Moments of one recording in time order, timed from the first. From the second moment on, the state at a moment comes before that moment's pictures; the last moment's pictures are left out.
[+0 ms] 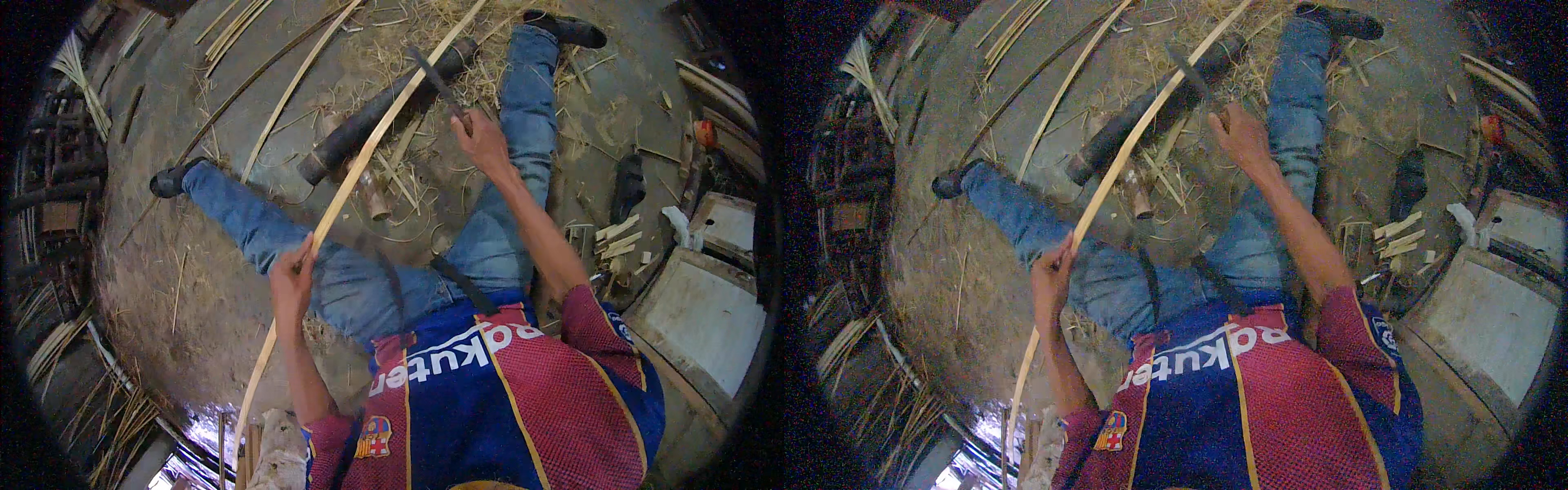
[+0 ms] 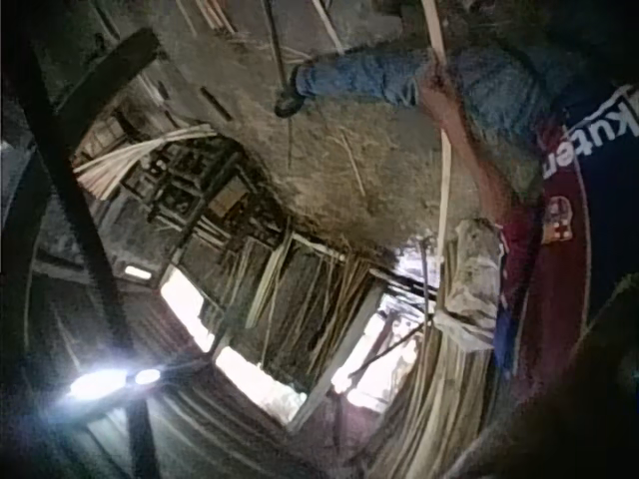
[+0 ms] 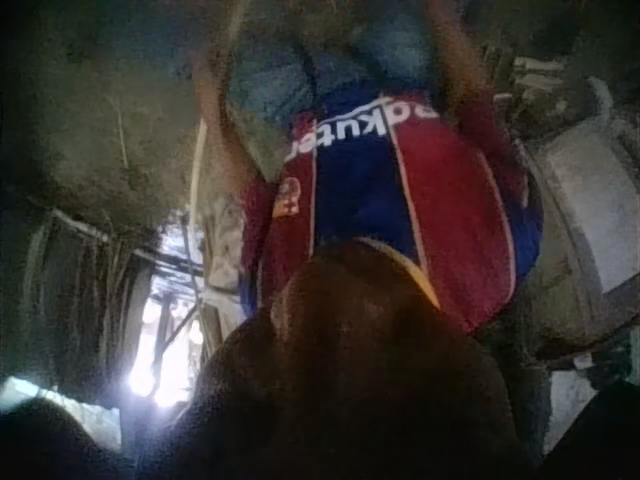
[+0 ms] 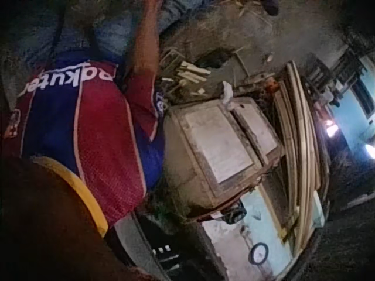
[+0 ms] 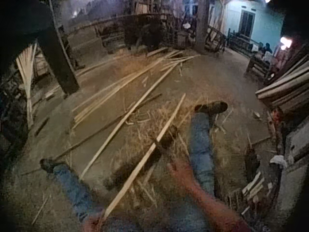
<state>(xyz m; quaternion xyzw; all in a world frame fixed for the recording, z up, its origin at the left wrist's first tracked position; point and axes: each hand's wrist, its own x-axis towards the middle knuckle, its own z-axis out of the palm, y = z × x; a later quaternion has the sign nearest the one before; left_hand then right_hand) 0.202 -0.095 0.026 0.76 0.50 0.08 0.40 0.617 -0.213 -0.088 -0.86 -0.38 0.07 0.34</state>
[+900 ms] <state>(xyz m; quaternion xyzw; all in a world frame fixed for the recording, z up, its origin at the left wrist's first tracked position) 0.295 -0.083 -0.050 0.79 0.47 0.11 0.38 0.514 -0.225 -0.084 -0.79 -0.53 0.26 0.17</state>
